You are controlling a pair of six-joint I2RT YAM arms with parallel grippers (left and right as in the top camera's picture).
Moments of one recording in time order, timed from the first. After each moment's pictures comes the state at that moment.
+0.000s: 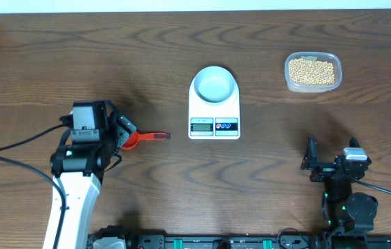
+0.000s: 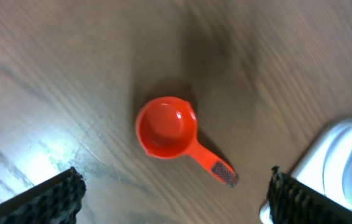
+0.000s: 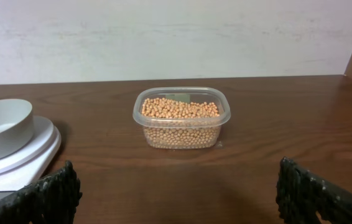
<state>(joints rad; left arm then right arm) 0.02 1.11 0.86 -0.81 -0.09 -0.80 -0.01 0.01 0.01 -0.07 0.02 0.04</state>
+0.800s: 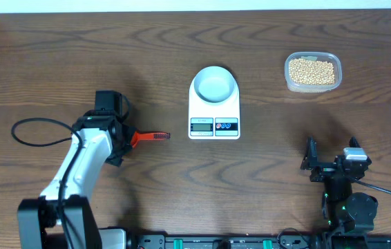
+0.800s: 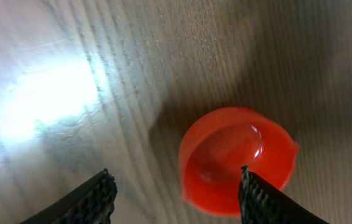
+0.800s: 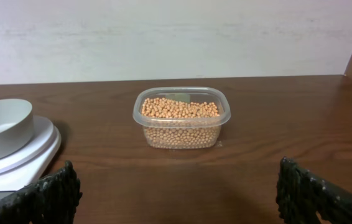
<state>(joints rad) 0.02 1.51 0.86 -0.76 -0.13 -1.19 -0.01 0.01 0.01 -0.07 0.02 0.04</state>
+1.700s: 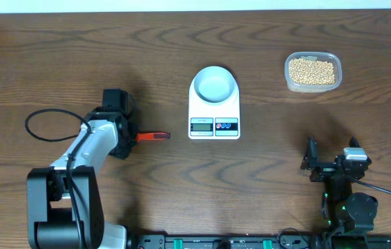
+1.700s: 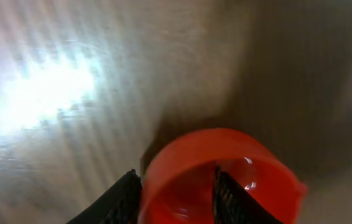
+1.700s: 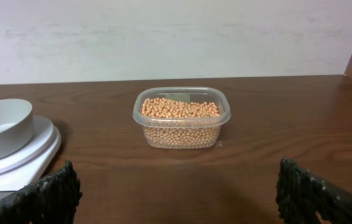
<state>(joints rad) 0.00 1.64 0.86 -0.63 -0.11 -1.22 -0.01 0.01 0.01 -0.07 0.02 0.04</state>
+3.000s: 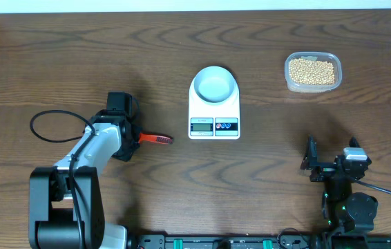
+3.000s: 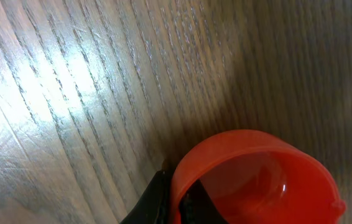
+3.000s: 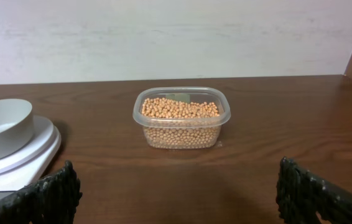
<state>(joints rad) -0.02 1.64 0.82 -0.59 -0.11 -1.22 -0.01 0.01 0.01 -0.07 0.02 0.04</state>
